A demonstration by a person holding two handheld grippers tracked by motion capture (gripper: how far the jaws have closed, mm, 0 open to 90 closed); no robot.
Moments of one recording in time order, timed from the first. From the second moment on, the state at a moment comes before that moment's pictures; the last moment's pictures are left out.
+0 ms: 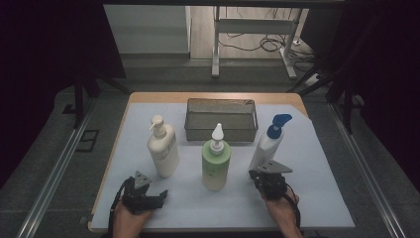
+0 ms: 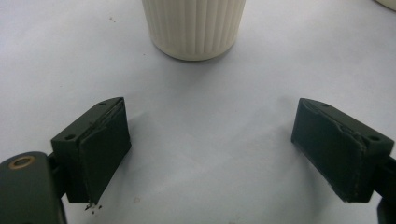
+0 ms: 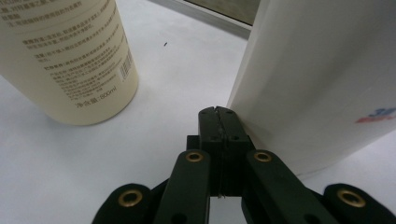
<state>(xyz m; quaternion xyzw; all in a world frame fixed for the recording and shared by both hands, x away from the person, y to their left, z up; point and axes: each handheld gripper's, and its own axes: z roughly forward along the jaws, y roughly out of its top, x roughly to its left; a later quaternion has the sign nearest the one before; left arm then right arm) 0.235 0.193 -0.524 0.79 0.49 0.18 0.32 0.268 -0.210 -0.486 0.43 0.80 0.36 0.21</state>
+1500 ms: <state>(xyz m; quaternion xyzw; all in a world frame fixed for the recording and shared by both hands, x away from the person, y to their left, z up) 0.235 0.193 -0.524 0.79 0.49 0.18 0.32 0.266 -0.243 -0.487 0.45 0.79 0.35 0.22</state>
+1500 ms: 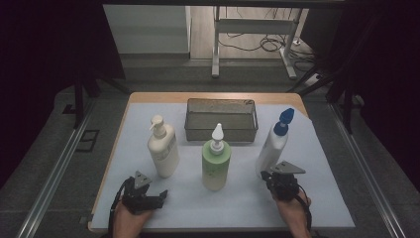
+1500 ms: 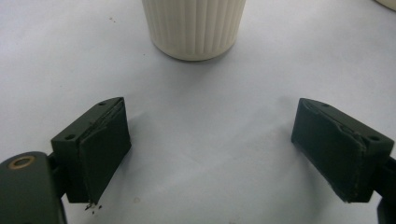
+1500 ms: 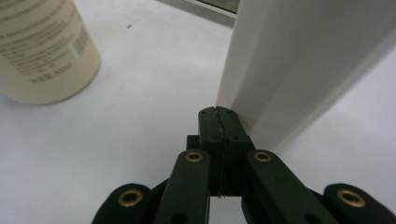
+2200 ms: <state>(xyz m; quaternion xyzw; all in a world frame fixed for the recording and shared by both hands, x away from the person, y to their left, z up) 0.235 0.193 -0.524 0.79 0.49 0.18 0.32 0.277 -0.283 -0.489 0.48 0.77 0.33 0.23</state>
